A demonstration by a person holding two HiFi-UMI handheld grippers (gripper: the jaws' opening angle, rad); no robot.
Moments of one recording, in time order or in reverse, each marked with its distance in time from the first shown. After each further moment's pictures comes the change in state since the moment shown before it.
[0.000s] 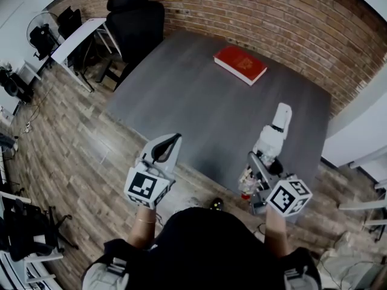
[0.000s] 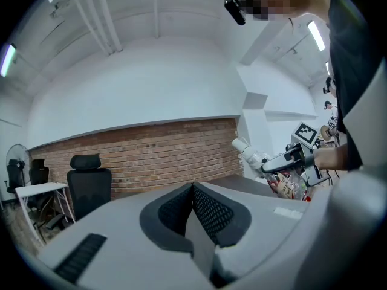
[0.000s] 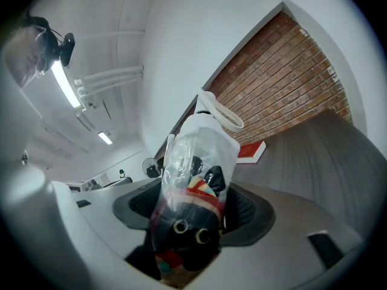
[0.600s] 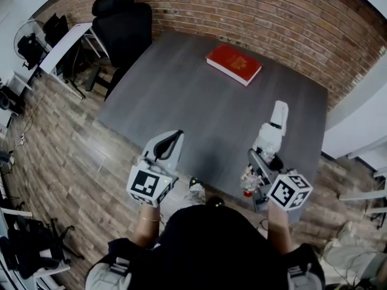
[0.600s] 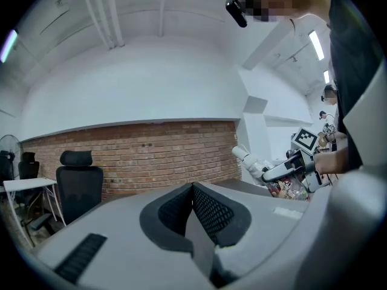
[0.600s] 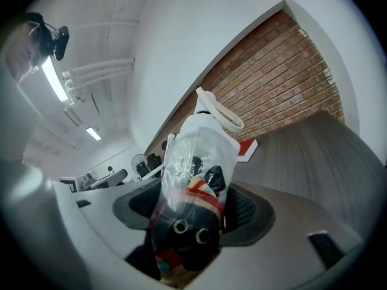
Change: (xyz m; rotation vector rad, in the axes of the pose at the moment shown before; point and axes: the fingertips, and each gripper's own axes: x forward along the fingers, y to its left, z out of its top) left arm 0.051 0.030 0.005 -0.015 -0.059 -0.067; right arm 0.036 -0.026 0.006 0.003 0.040 -0.098
